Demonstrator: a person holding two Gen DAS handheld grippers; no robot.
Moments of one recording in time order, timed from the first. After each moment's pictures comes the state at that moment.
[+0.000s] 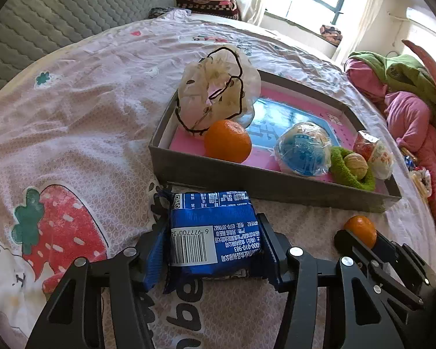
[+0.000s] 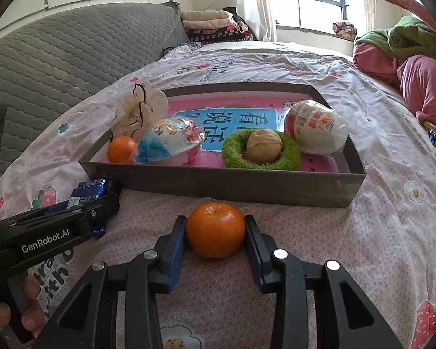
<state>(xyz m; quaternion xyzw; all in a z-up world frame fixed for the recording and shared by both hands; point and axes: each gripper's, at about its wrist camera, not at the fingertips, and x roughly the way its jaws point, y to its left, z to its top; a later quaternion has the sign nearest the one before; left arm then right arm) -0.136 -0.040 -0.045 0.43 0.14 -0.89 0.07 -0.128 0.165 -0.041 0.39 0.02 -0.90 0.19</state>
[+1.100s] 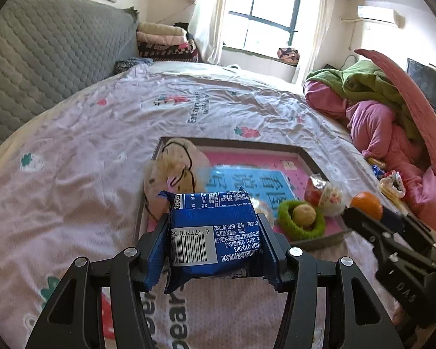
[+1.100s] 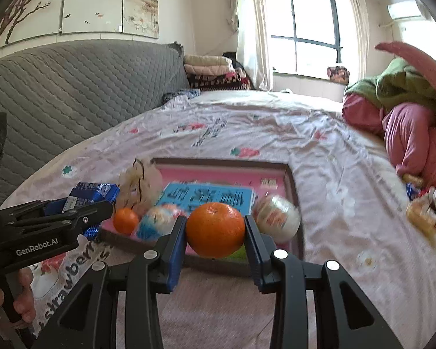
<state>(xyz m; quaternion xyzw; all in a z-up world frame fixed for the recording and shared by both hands) -0.144 -0.025 0.033 0.33 0.08 -0.94 -0.01 -0.131 0.190 0.038 0.28 0.03 -0.94 0.18</state>
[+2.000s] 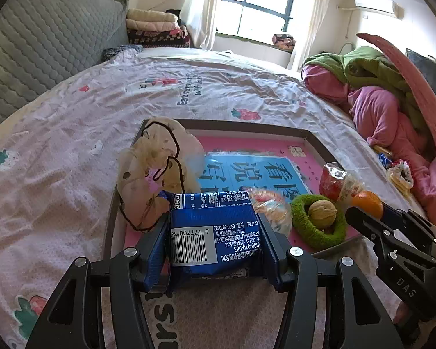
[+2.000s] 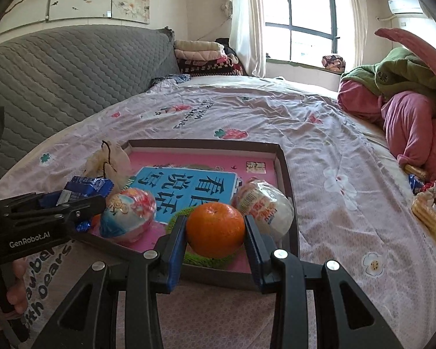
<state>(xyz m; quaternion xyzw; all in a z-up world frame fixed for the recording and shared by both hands) -0.188 -0.020 -0.009 0.37 0.08 -0.93 -0.02 -0.173 0.196 -0.002 0.32 0.04 -0.93 0.16</state>
